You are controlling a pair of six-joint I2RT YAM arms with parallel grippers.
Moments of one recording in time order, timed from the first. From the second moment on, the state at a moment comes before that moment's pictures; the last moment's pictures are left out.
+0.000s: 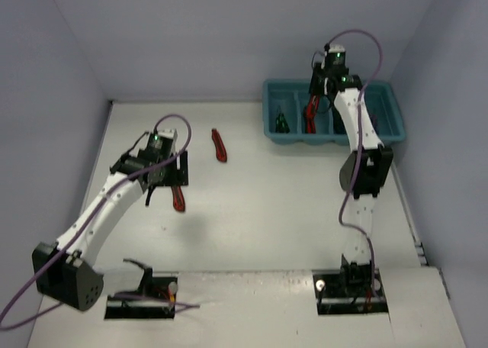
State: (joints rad) left arm -0.35 1.22 1.12 -0.87 -0.14 -0.34; right arm 0.10 2.31 2.36 -0.67 0.07 0.20
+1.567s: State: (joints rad) left arm -0.34 1.54 1.17 -0.54 0.08 -0.66; right arm 0.35 1.22 1.09 -0.44 -0.35 0.28
